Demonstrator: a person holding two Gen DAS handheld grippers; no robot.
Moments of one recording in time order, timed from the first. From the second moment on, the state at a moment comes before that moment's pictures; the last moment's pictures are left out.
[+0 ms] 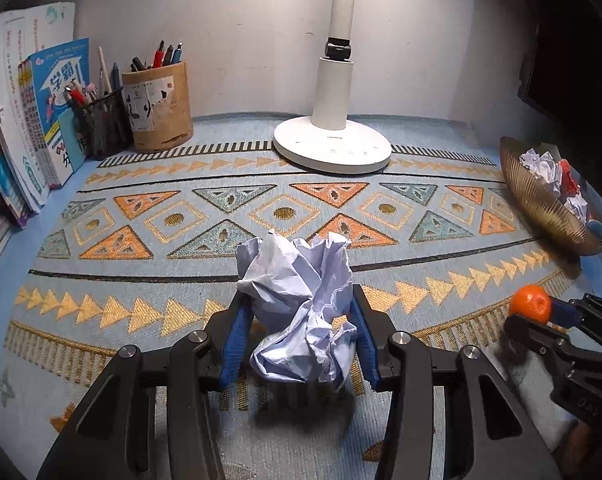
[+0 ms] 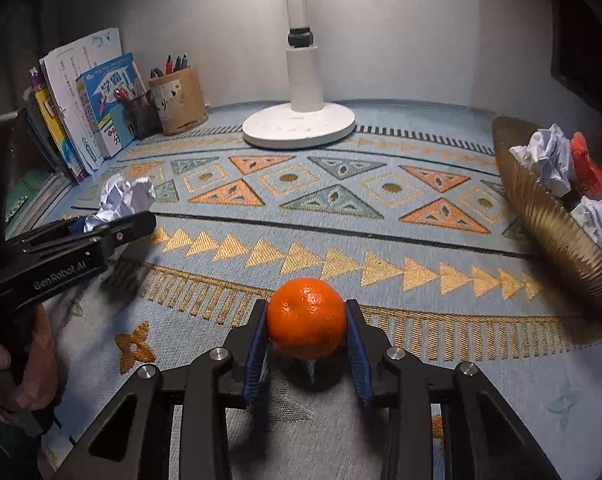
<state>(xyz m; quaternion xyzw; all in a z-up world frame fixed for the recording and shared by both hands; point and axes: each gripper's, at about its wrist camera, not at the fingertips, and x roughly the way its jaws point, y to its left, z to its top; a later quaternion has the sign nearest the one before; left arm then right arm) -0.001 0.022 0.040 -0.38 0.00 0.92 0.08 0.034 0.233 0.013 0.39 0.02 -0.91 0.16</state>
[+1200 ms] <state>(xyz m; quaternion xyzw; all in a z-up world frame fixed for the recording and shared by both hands) -0.073 0.246 0.142 -0.33 0.01 0.88 0.34 -0.047 0.469 0.131 0.34 -0.16 -0.93 0.03</state>
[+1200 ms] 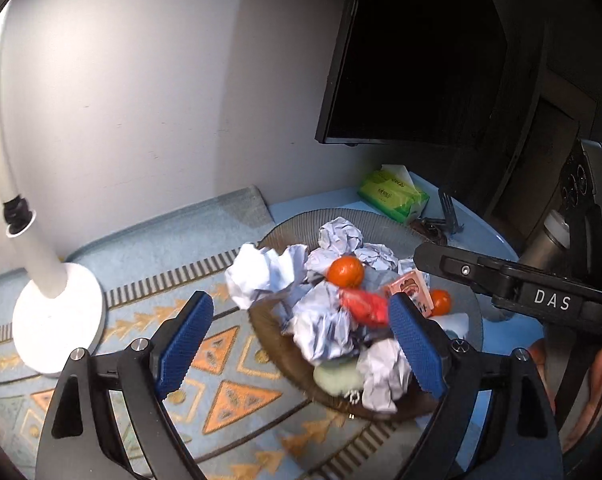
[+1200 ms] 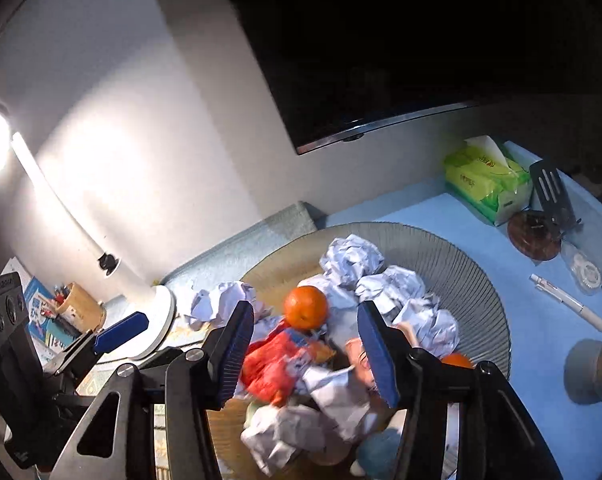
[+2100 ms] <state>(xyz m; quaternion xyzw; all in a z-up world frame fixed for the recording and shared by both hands) 0.011 -0.002 0.057 -0.36 -0.03 0.93 0.01 -0.011 0.204 0.018 0.42 0.00 -0.90 0.11</state>
